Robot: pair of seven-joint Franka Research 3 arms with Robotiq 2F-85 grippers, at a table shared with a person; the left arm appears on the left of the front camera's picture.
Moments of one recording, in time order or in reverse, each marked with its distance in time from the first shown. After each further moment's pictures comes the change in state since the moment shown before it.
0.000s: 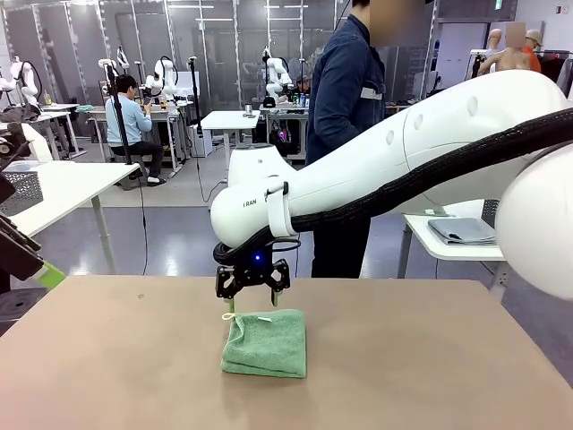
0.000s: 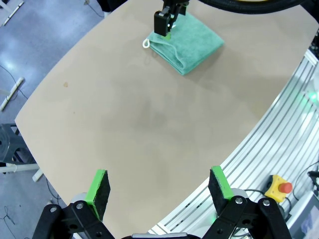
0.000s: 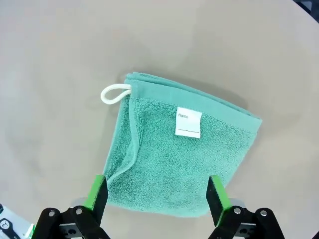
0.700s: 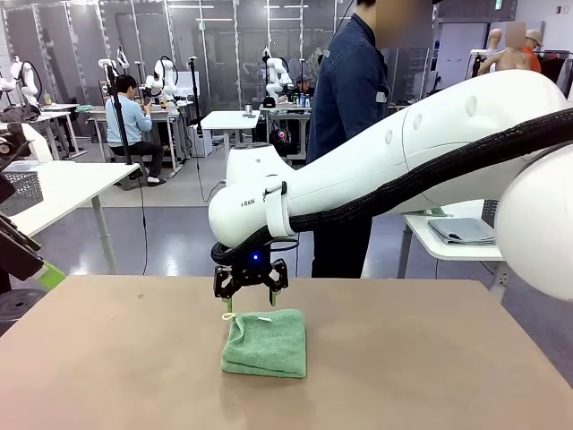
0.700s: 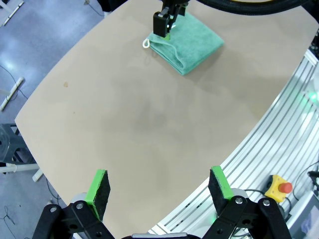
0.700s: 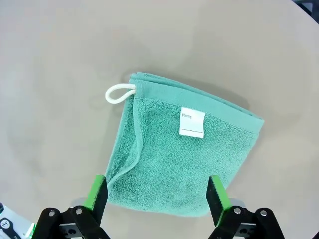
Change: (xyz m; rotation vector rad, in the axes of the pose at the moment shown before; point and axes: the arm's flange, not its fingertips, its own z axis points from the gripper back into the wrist) left arm 0.000 0.000 0.000 0.000 0.000 0.000; right arm 0.000 0.003 0.001 0.002 -0.002 0.005
